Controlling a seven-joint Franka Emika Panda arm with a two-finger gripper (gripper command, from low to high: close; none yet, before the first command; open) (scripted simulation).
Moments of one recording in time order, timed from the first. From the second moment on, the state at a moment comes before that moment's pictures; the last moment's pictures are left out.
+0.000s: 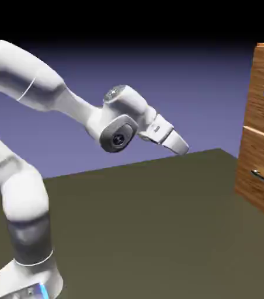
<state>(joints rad) 0.01 -0.55 0.01 -2.77 -0.05 3.04 0.70</state>
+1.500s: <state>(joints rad) -0.13 0.36 0.21 -1.45 -2.01 3.05 -0.87</state>
